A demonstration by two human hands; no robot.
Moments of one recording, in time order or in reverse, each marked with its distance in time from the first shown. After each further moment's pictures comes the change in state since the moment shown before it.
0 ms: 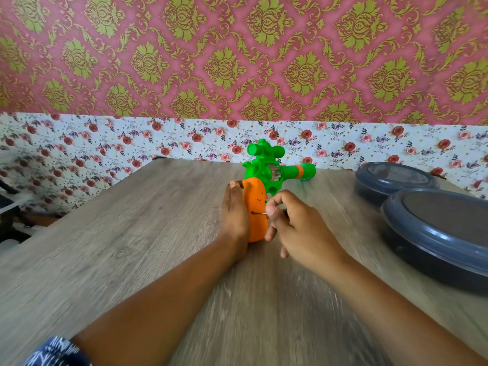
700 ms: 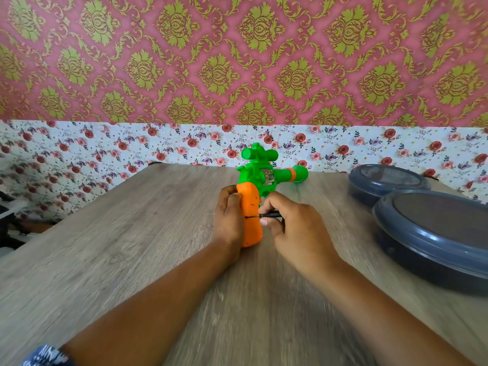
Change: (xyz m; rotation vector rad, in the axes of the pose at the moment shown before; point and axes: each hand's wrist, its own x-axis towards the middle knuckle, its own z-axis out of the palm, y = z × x) left_hand -0.004 0.007 0.000 0.082 0.001 0.110; right_hand 0.000 0.005 -0.003 -0.181 0.160 -0.243
